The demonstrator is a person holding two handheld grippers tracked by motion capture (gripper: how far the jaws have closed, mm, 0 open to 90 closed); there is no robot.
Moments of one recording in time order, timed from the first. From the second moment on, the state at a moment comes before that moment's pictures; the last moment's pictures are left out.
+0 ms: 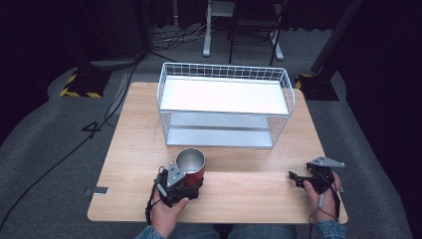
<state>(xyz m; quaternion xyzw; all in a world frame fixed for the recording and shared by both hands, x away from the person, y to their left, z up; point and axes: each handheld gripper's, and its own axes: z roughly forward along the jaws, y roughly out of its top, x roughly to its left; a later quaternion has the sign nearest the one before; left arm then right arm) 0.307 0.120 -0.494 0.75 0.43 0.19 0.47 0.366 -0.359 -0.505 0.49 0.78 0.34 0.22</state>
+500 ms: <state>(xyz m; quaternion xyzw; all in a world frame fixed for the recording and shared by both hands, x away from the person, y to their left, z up) 0.312 0.122 -0.465 0.75 0.41 0.20 0.48 0.366 -0.359 -0.505 0.49 0.78 0.34 0.22</state>
